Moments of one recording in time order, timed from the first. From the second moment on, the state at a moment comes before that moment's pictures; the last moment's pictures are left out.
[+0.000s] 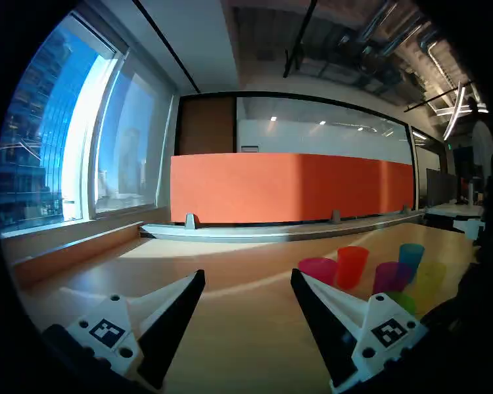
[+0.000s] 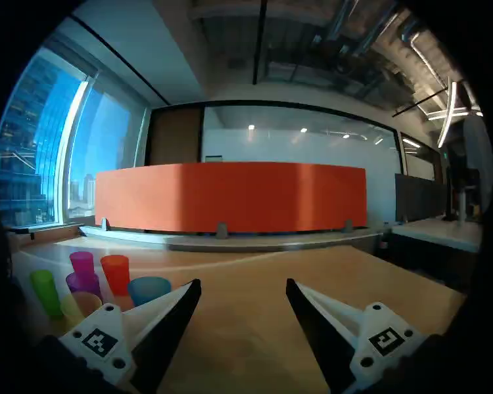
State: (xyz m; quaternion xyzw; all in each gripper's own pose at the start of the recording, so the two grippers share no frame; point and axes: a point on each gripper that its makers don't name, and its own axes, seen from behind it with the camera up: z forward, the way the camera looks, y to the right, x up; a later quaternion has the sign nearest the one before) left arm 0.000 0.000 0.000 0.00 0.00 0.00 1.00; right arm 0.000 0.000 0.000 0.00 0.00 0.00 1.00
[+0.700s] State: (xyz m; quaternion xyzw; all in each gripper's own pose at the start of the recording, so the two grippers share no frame) left arm 0.000 0.000 0.000 0.00 0.00 0.00 1.00; right arm 0.001 -0.001 0.000 0.00 0.00 0.00 1.00
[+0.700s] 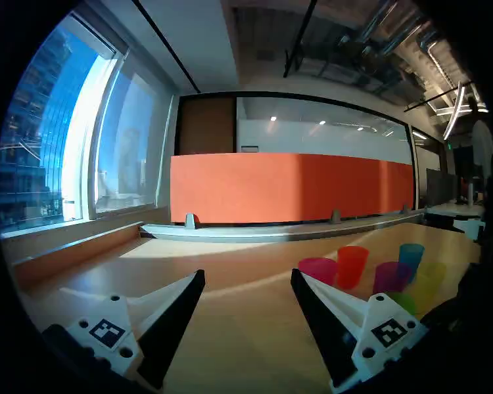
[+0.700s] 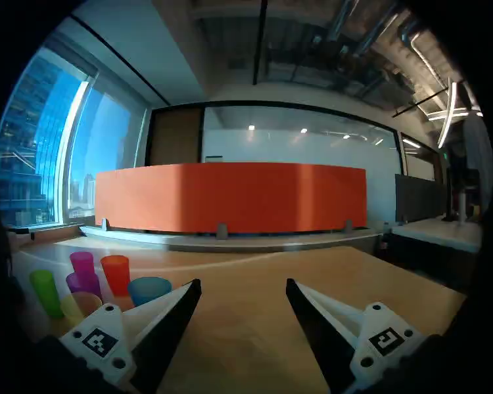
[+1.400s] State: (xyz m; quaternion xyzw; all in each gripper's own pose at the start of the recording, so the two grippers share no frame) left arm 0.048 -0.004 0.001 -0.01 -0.01 0.01 1.00; right arm 0.041 -0.008 -0.004 0.01 -0.03 -0.03 1.00
